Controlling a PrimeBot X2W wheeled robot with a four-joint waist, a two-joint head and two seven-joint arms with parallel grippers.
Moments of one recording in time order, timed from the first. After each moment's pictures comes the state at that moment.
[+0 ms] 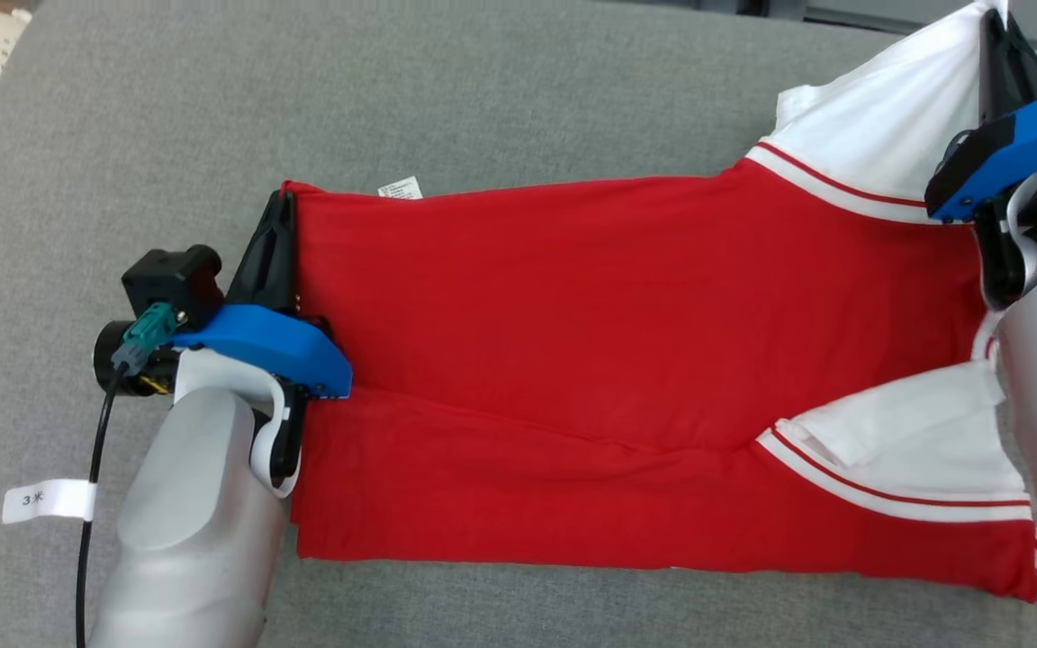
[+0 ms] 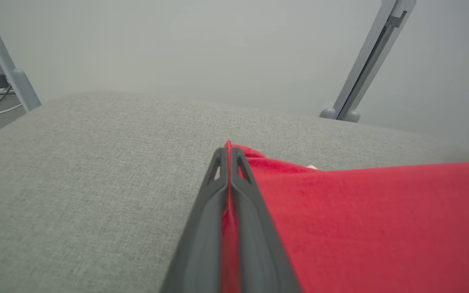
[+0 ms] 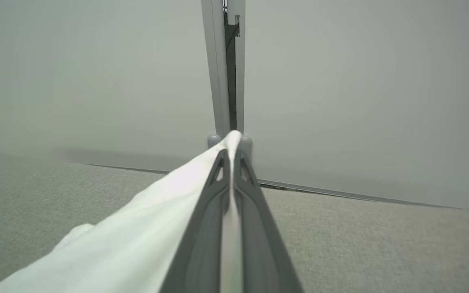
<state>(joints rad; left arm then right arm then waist) -0.66 0.07 -0.14 0.77 -0.30 -0.13 -0.26 -1.07 -0.22 -0.13 1.08 0.02 0.13 -0.24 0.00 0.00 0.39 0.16</state>
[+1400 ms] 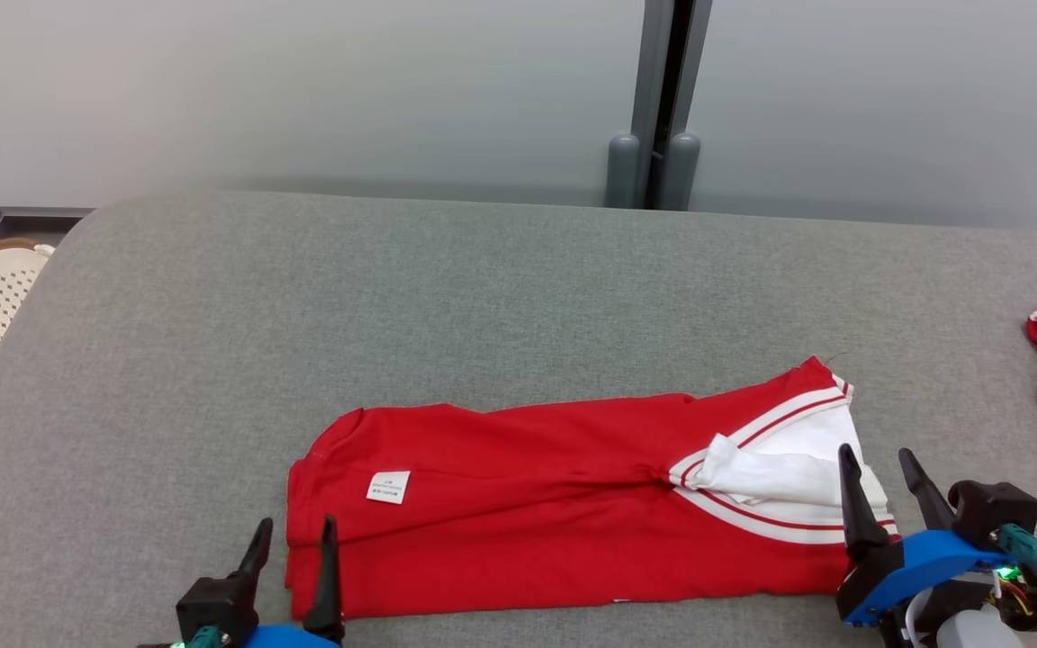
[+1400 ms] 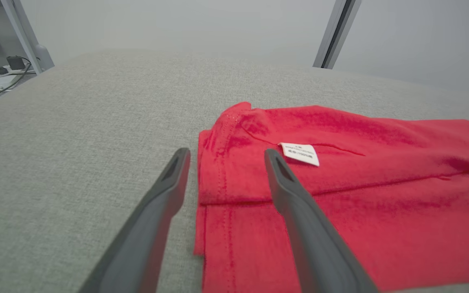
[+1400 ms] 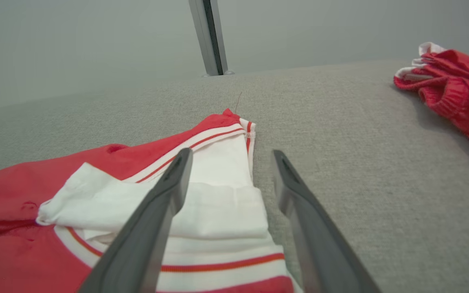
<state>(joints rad) -0.03 0.05 -0.08 0.51 -0.18 -0.08 -0.26 -0.24 -0.07 -0.11 0.65 0.17 0.13 -0.26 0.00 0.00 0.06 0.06</state>
